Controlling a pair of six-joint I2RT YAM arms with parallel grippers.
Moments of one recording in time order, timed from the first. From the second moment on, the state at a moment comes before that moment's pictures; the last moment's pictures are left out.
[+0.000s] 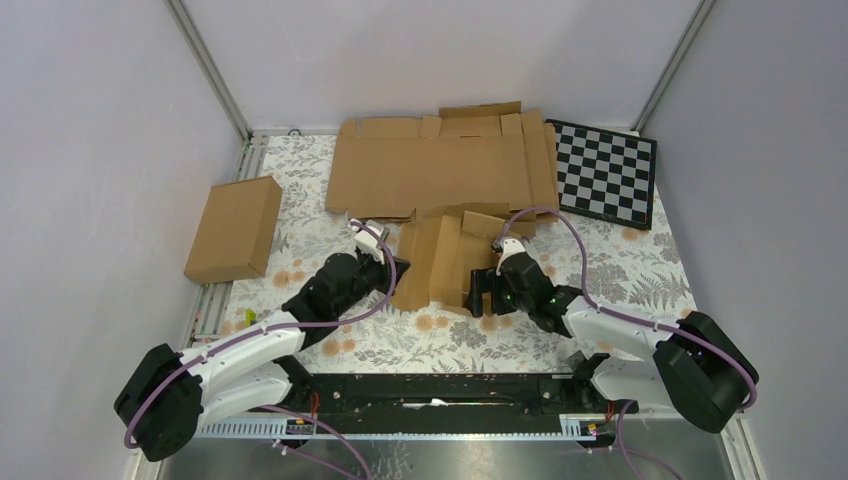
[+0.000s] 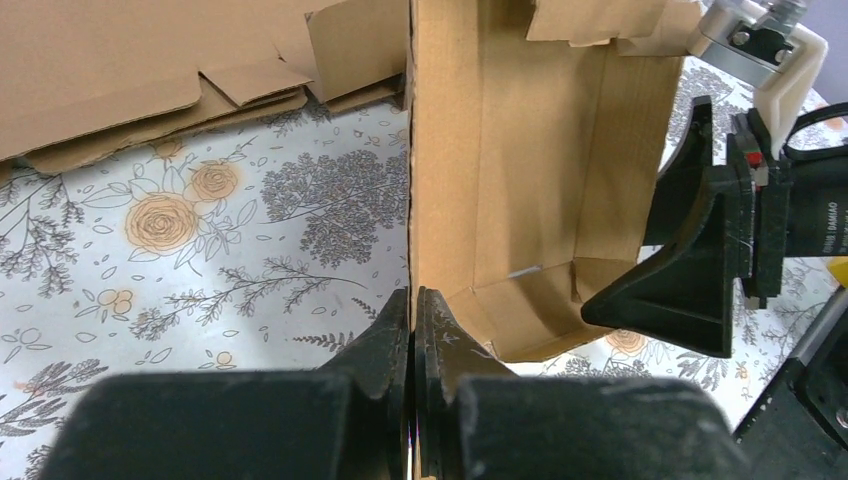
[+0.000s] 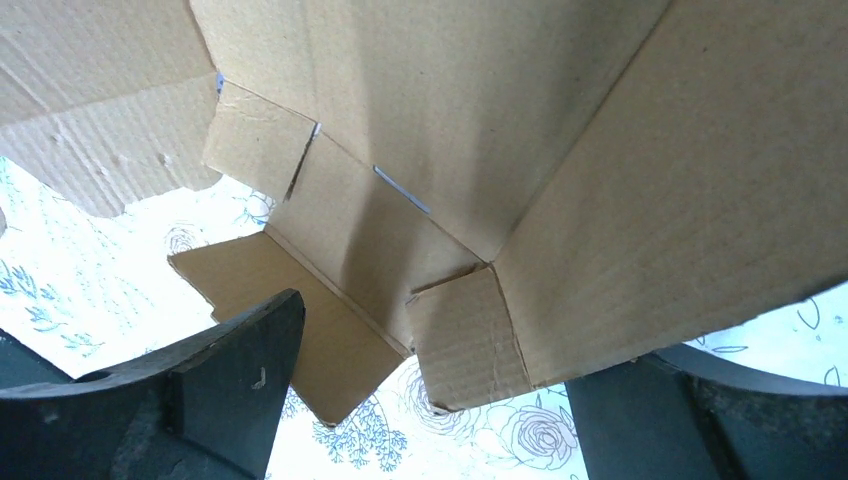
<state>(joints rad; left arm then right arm) -0.75 0.98 0.39 0.33 -0.03 -0.31 0.72 1.20 0.42 0.00 0.00 0.50</state>
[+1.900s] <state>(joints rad) -0.76 1.16 0.40 0.61 0.47 -0.55 0.73 1.11 0.42 -0.02 -0.15 0.48</state>
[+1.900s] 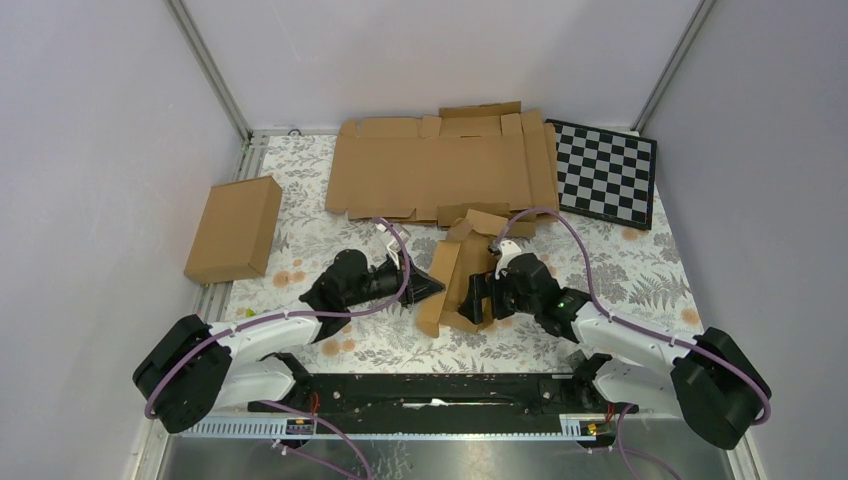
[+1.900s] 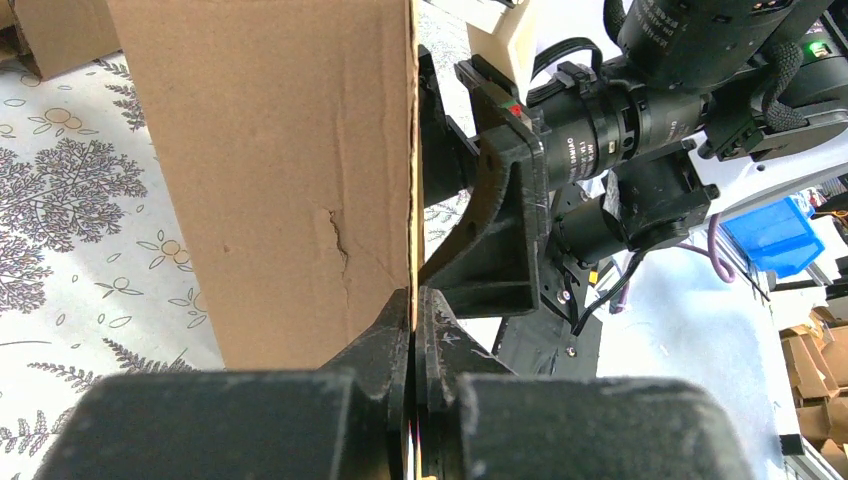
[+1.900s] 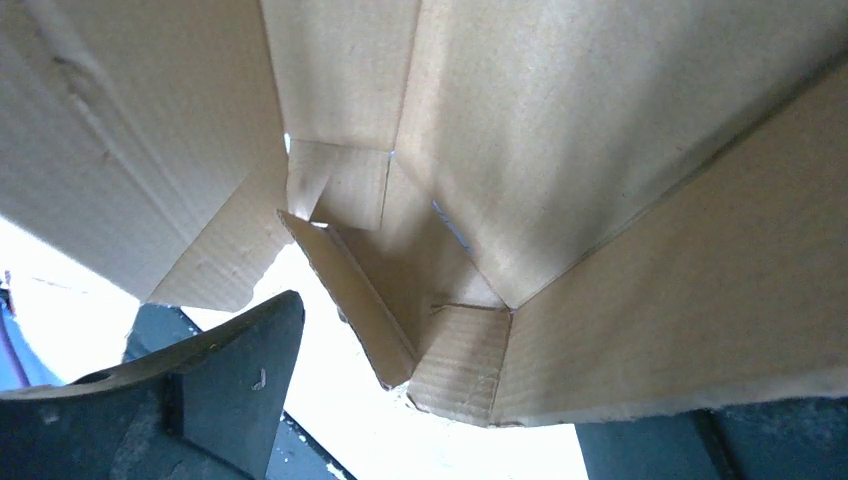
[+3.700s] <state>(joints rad) -0.78 1.20 0.40 0.65 0.46 -0.60 0.85 1.12 0.46 -0.13 0.13 0.72</state>
